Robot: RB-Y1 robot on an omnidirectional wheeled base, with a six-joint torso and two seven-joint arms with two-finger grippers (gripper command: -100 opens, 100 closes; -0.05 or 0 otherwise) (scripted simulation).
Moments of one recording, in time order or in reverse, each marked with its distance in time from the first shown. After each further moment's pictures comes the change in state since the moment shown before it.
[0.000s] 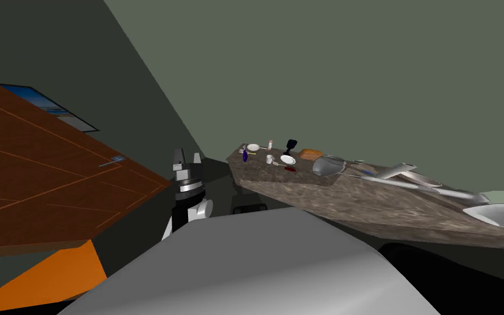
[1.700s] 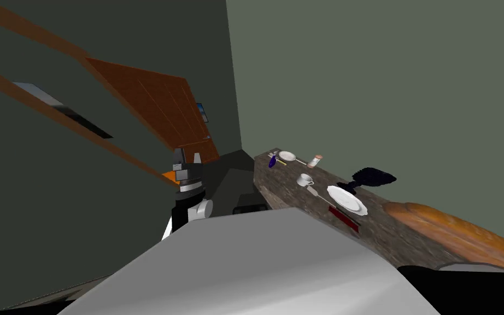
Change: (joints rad) left arm 0.000 0.000 0.000 0.000 0.000 0.000 0.000; right arm 0.398 -0.302 -0.082 0.171 0.173 0.084 0.078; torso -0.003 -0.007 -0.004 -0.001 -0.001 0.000
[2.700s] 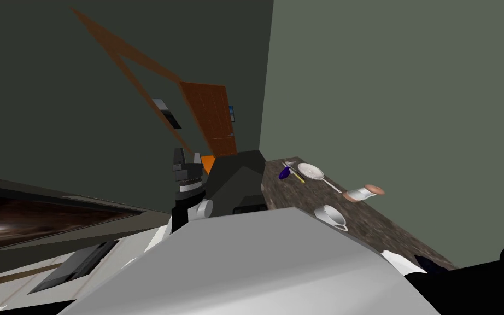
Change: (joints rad) left arm 0.000 0.000 0.000 0.000 0.000 0.000 0.000; right arm 0.096 -0.153 -0.051 0.081 0.098 0.010 0.056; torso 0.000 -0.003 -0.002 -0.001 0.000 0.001
